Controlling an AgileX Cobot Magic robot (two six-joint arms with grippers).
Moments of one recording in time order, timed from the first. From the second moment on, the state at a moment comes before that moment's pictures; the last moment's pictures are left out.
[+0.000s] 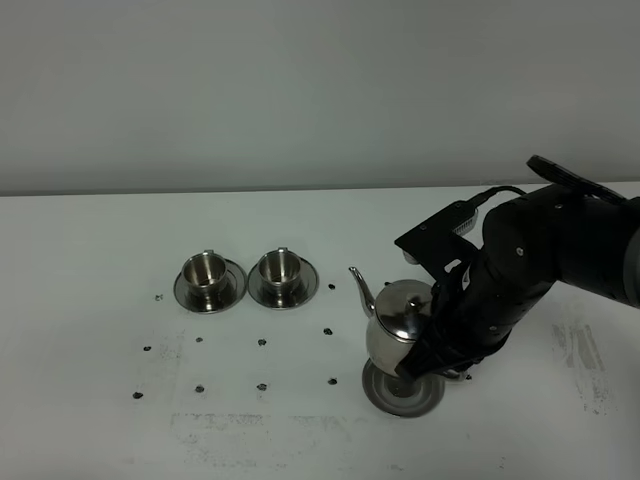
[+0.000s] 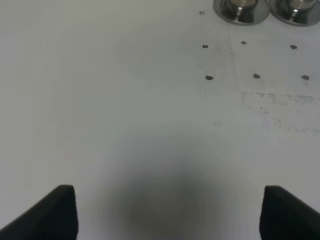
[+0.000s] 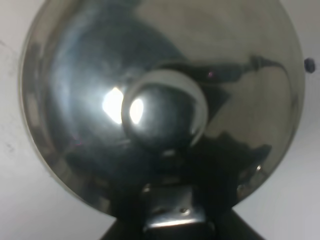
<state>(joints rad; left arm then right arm) 0.12 0.00 -0.45 -0.08 1.07 0.06 0.60 1.79 -1.25 0.02 0.83 -0.13</state>
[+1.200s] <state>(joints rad) 0.12 0.00 -0.45 -0.08 1.07 0.06 0.55 1.97 -1.65 -0.10 0.90 -0.40</state>
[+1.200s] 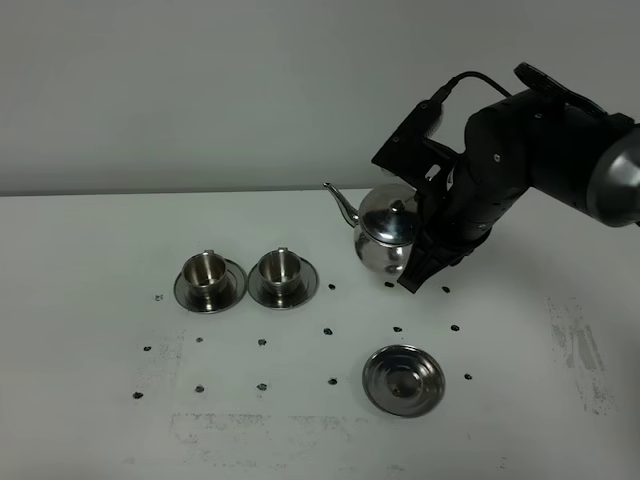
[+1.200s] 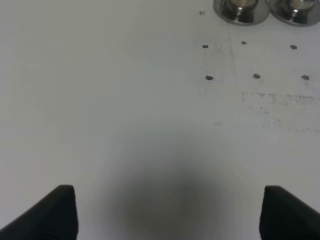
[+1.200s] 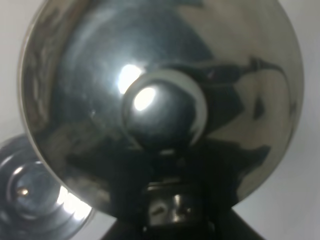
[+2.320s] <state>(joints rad) 0.12 0.00 -0.45 -0.08 1.07 0.06 0.61 2.23 -1.94 -0.31 0.93 -0.74</state>
